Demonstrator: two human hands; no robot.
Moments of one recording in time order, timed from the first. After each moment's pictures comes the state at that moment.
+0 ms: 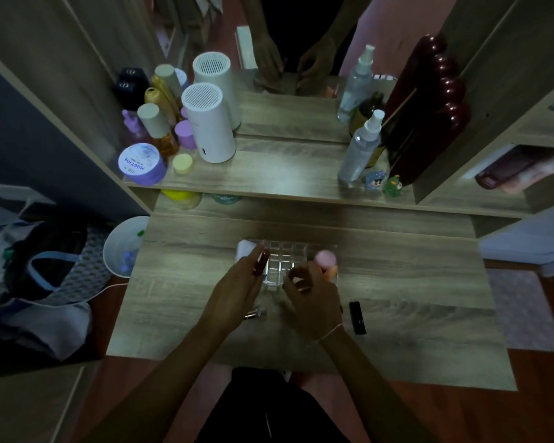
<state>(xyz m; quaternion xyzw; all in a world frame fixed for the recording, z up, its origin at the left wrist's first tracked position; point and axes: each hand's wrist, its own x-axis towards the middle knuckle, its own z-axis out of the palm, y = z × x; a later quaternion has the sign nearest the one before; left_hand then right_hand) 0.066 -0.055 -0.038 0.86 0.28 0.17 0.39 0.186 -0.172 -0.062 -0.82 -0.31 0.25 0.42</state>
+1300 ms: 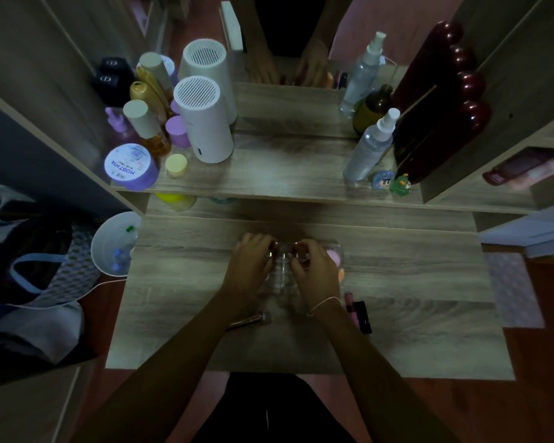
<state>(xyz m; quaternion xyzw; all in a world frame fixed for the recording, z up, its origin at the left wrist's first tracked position) 0.118 -0.009 -0.060 0.91 0.28 0.07 0.28 0.211 -0.123 -0.073 -0.87 -0.29 0.17 0.37</state>
